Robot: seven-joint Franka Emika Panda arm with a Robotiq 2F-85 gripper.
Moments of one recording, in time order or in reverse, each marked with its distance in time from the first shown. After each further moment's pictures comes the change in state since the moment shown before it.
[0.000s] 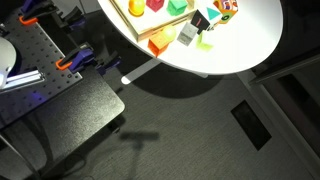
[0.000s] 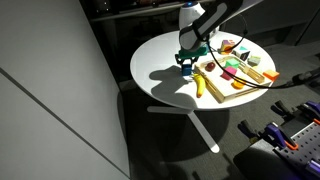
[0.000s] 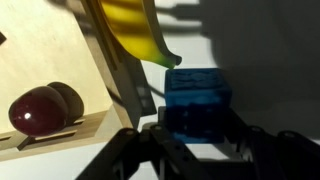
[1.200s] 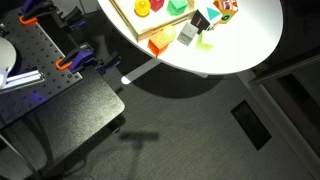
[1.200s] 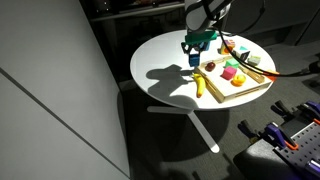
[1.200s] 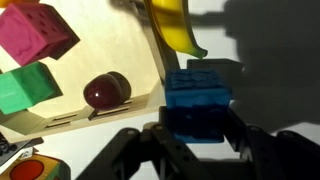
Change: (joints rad) arm -0.011 -0.180 -0.017 -0.101 -0.044 -0.131 0.013
